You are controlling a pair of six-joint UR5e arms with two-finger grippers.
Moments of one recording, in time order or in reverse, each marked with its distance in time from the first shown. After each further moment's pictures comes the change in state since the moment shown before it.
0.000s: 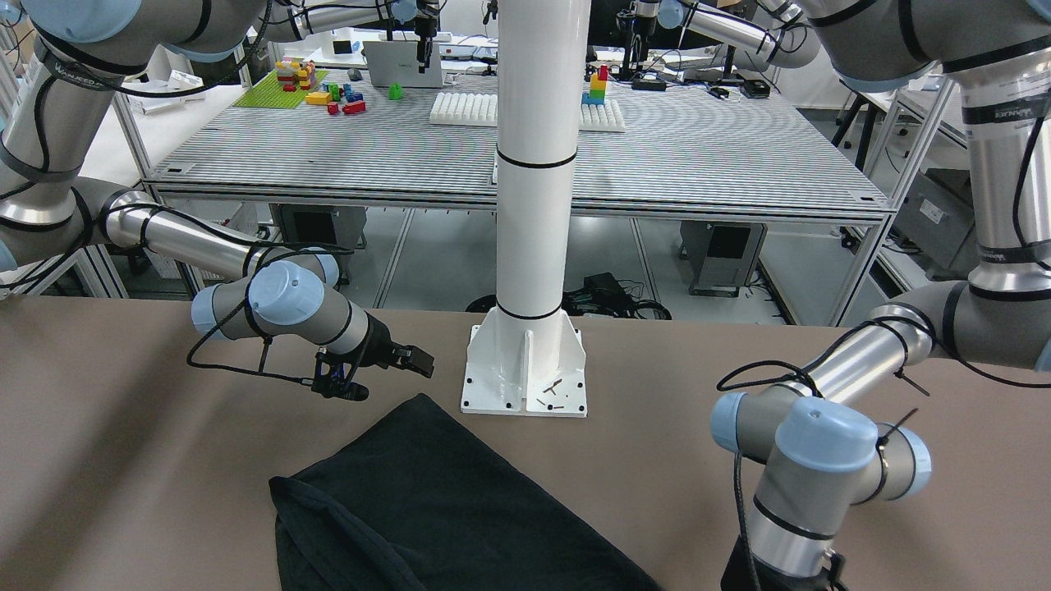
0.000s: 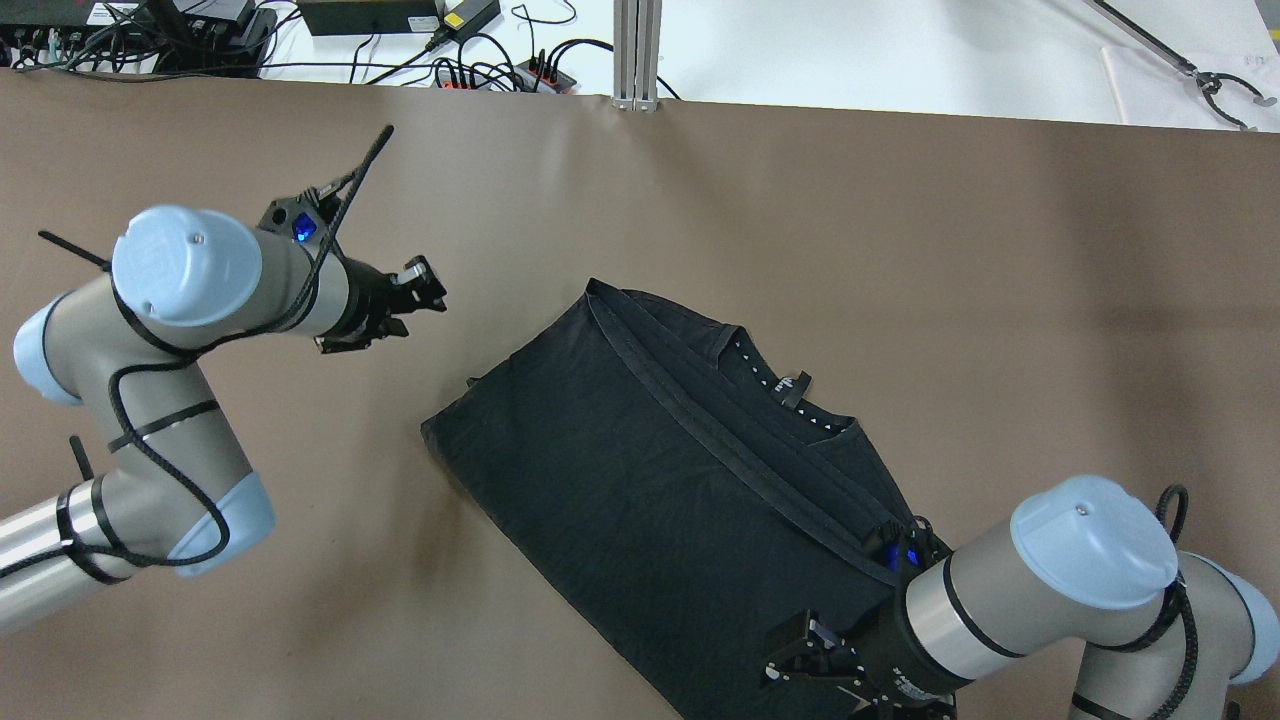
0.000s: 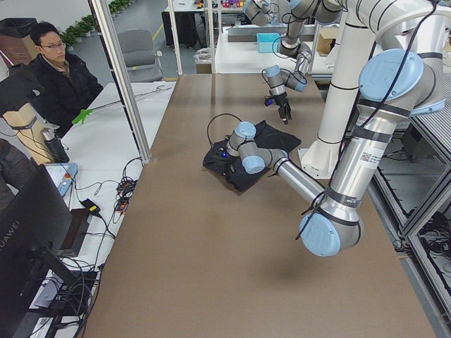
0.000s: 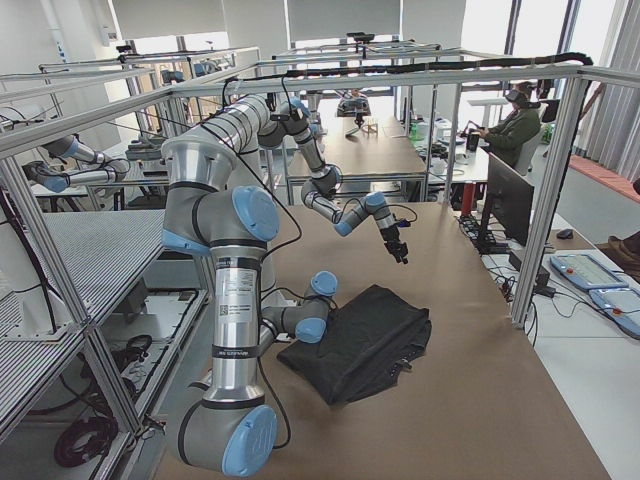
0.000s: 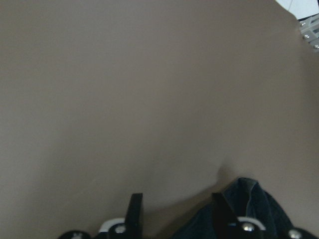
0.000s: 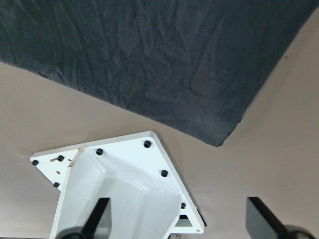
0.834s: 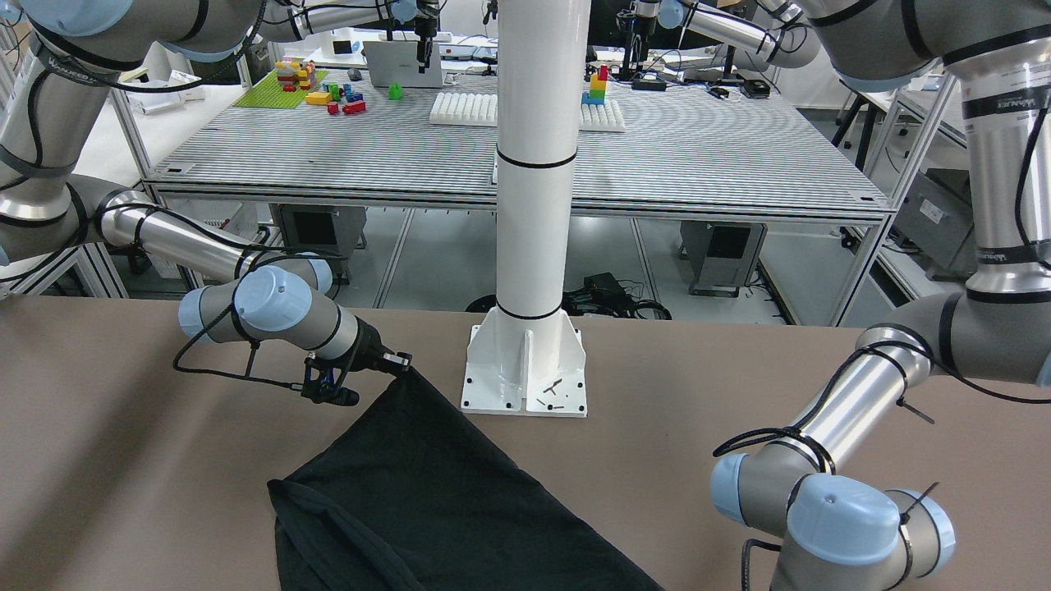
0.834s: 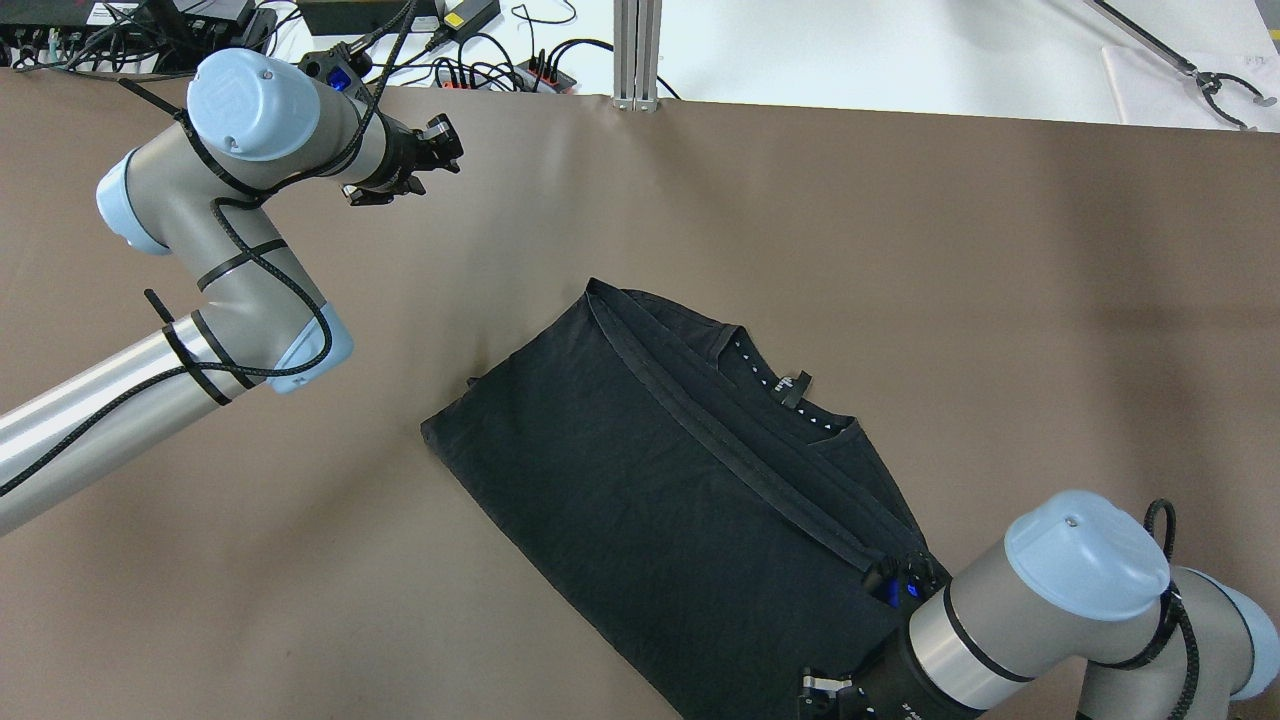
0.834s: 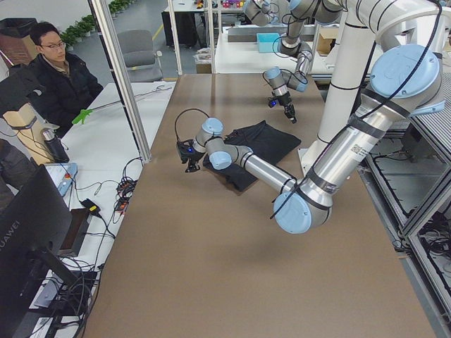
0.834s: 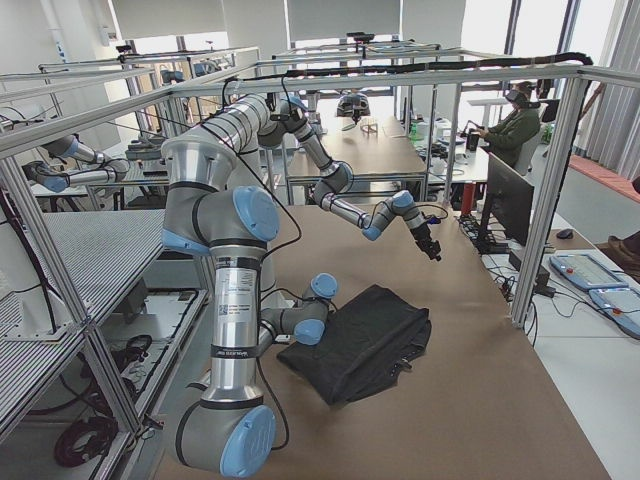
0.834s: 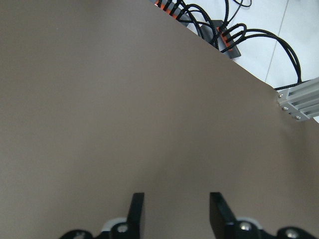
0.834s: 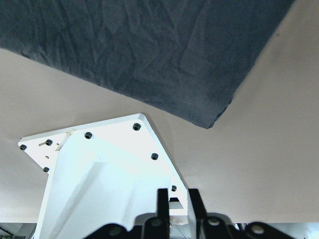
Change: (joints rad) left arm -0.160 -0.257 0.371 -0.112 0.011 0.122; right arm -0.028 -0.022 0.001 -0.002 0.088 -0.004
